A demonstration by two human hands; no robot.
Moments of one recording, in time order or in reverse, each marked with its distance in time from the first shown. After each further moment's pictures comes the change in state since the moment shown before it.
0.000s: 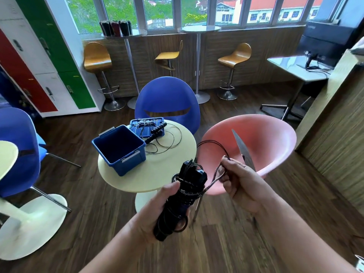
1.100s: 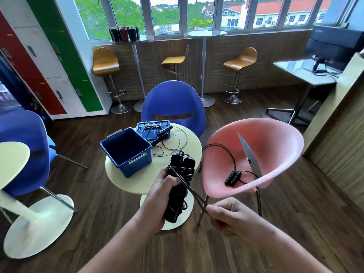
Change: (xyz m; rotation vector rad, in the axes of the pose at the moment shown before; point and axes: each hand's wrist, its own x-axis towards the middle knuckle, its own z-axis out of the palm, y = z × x) left_hand 0.008 0.019 0.005 0.219 0.421 0.221; right_hand -0.034 0.048 0.000 -0.662 -0.401 0.062
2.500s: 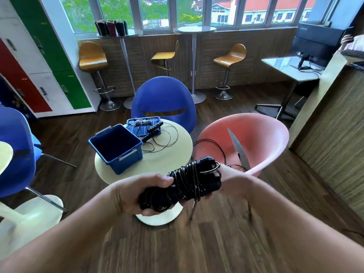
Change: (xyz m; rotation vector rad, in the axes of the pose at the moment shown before) left_hand 0.012 0.034 -0.036 0.067 -0.905 -0.345; right_hand 0.038 -0.038 -0.036 -0.219 -0.054 -0.051
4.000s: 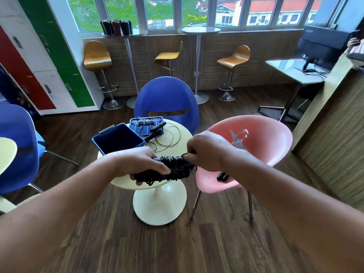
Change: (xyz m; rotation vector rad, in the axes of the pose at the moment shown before) left_hand 0.002 0.058 -0.042 0.788 0.602 -0.405; right_hand 0.047 -0.085 0.006 -1.353 0.276 0.010
